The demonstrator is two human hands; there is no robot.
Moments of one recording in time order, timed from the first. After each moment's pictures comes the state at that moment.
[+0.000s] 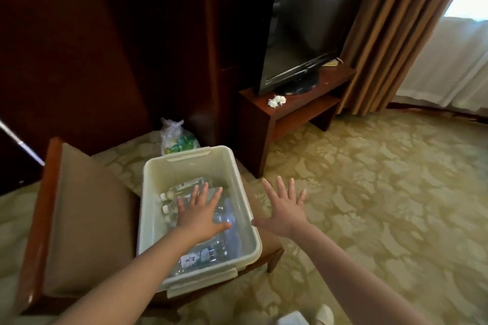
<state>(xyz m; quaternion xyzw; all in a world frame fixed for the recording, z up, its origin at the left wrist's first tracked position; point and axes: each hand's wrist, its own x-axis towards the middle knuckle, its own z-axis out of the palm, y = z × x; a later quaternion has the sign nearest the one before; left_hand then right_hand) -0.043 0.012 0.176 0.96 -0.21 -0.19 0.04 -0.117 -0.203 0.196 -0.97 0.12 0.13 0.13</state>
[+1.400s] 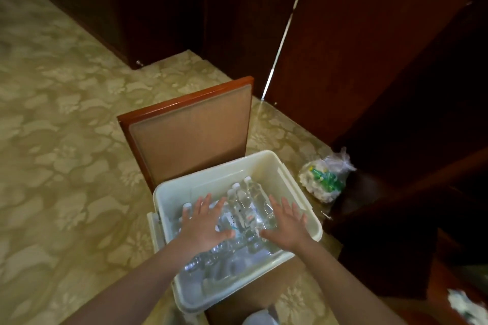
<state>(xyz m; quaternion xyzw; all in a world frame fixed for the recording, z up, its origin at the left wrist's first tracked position) -0.031 -0.054 0.121 0.85 0.41 -0.15 0.29 0.170 -0.174 0.156 -0.84 -0.43 0.32 -0.01</state>
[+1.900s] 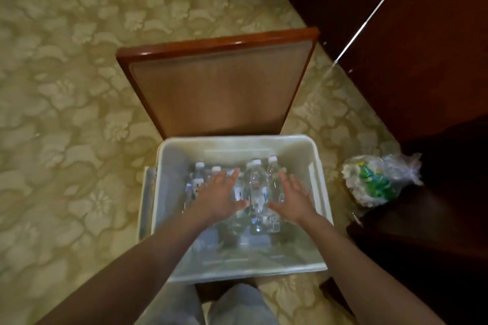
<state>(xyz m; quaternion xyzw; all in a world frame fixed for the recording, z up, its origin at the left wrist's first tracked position) 0.052 -0.038 0.066 0.72 0.55 -0.15 0.40 0.266 -0.084 0.063 -0.75 -0.52 0.40 -0.09</state>
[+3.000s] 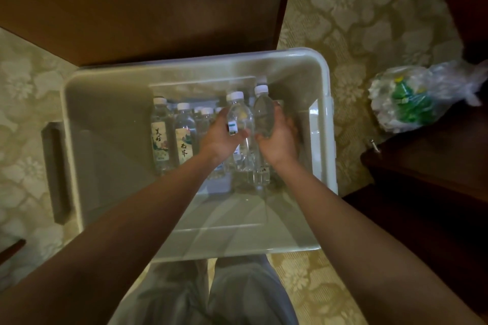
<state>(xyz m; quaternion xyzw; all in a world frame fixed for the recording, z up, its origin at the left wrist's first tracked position) 0.157 -0.018 -0.063 0.47 0.69 -0.01 0.55 0.293 -0.057 -0.067 -0.81 -0.40 0.41 0.08</state>
